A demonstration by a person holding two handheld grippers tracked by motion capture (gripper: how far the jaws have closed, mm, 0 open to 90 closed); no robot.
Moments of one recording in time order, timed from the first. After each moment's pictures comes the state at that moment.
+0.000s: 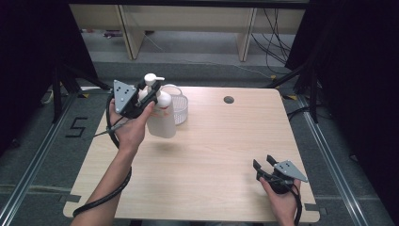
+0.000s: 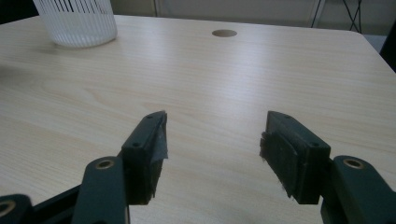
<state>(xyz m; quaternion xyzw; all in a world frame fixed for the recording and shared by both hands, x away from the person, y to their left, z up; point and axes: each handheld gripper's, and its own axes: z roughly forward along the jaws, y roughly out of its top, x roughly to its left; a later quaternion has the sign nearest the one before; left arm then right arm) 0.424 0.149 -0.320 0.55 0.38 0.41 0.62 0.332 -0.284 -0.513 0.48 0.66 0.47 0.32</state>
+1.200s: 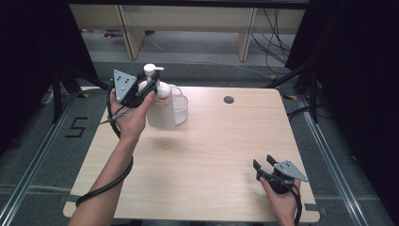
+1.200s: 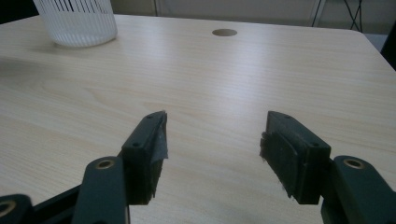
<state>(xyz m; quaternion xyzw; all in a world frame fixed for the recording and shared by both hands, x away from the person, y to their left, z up) 0.446 0.149 -0.309 0.54 0.38 0.42 0.62 0.332 -0.284 -0.514 0.49 0.66 0.47 0.31</state>
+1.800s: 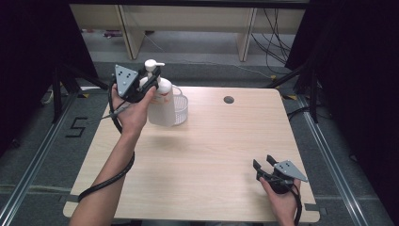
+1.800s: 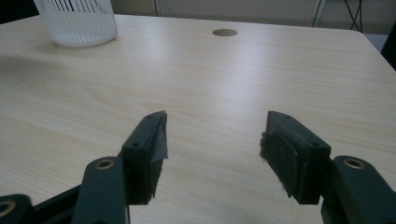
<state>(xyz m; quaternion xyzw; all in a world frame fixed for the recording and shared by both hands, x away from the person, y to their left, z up) 0.457 0.147 -0.303 0.54 0.38 0.43 0.62 0.333 -0.284 -0.514 0.49 0.66 0.48 0.31</state>
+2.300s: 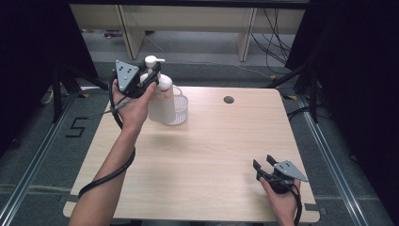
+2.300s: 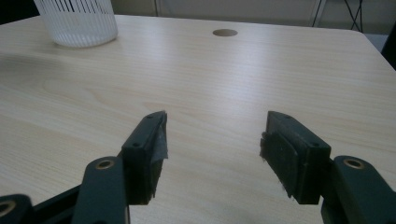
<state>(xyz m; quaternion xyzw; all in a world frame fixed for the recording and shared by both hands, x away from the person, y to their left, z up) 0.465 0.146 -0.298 0.54 0.40 0.42 0.61 0.332 -0.283 -0.513 0.49 0.66 0.48 0.31</state>
